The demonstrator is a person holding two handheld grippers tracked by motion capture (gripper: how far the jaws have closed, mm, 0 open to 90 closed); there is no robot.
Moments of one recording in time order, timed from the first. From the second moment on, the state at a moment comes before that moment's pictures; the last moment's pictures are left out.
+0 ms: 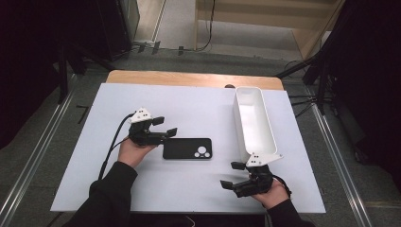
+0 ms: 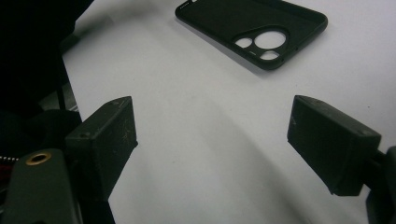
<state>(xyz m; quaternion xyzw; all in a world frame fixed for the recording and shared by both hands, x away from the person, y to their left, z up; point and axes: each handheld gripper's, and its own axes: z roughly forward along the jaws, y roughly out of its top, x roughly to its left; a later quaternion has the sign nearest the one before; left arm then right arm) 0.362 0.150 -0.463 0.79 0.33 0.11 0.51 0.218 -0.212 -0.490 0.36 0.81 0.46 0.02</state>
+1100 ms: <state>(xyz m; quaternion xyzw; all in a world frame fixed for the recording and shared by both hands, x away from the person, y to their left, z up) 0.378 0.141 -0.490 0.81 0.35 0.11 0.46 0.217 -0.212 -0.490 0.36 0.81 0.46 0.01</state>
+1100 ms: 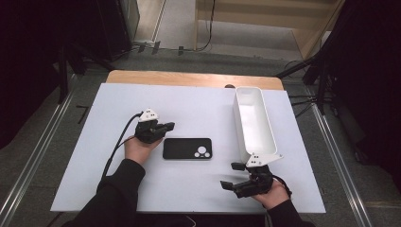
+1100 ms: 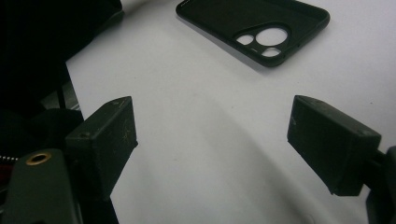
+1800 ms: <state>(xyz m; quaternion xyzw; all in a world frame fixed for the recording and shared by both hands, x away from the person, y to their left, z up) 0.383 0.138 -0.509 0.84 0.35 0.07 0.40 0.217 -0.211 -0.490 0.36 0.81 0.46 0.01</state>
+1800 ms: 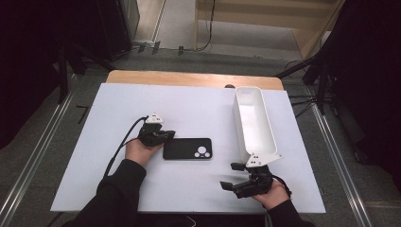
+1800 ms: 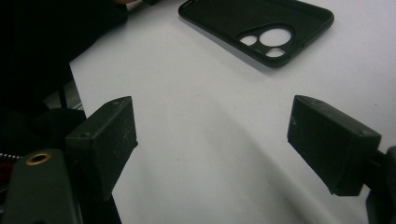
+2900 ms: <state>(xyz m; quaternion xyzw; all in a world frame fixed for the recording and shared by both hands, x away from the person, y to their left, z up) 0.346 0.153 -0.507 0.85 0.34 0.02 0.40 0.220 -0.210 -0.490 0.36 0.81 0.46 0.02</state>
